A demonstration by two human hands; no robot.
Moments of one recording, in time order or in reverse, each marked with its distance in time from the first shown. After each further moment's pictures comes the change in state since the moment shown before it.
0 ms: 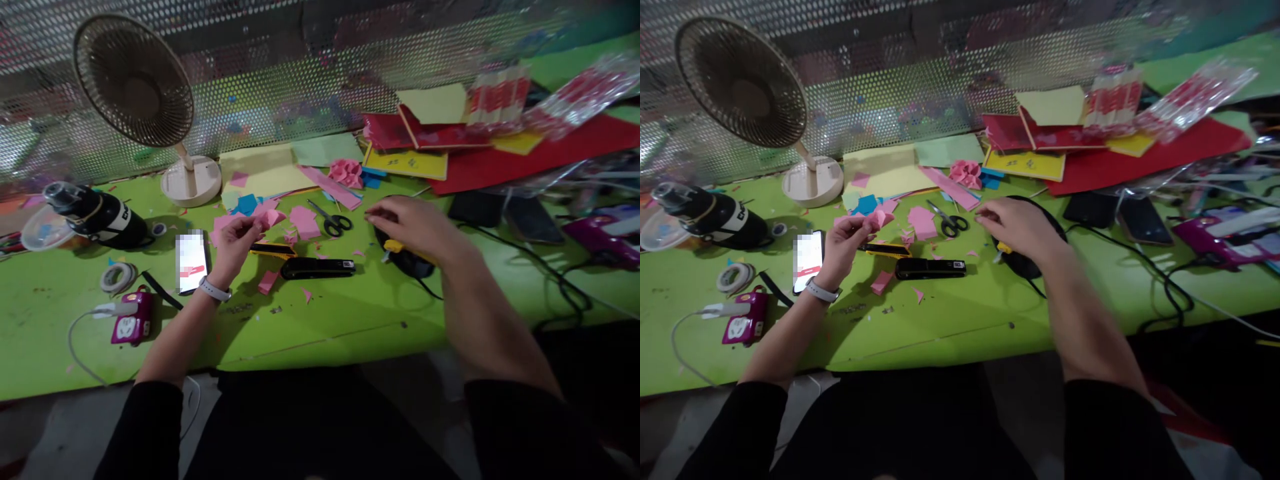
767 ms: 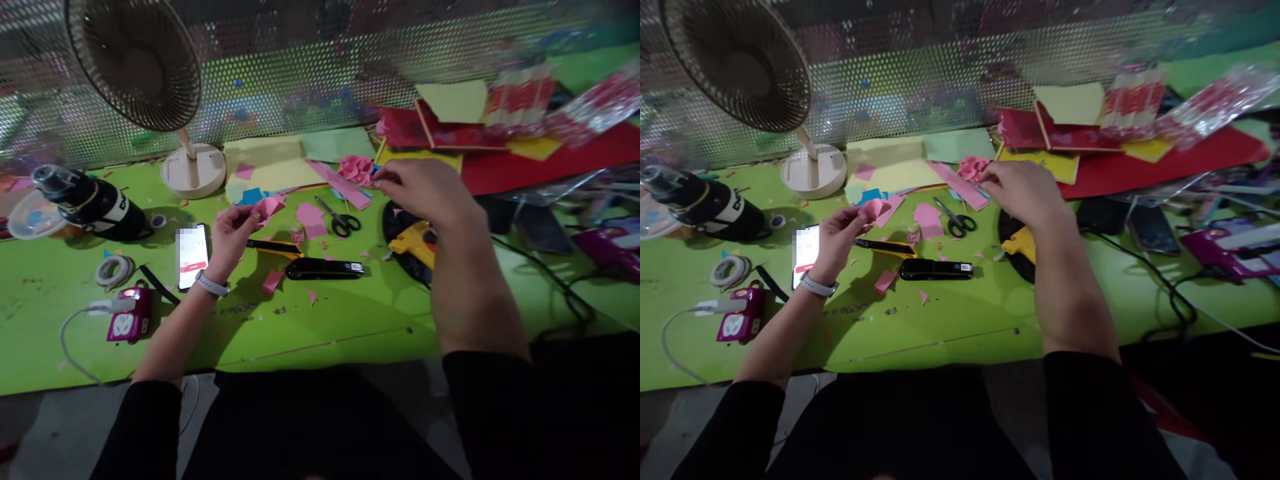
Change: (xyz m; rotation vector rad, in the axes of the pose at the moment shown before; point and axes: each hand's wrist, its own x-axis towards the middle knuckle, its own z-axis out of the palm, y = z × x) left_hand 0.007 0.007 -0.010 -0.033 0.058 0.017; right_hand 0.057 -0.037 -0.029 -0.298 -0.046 0.088
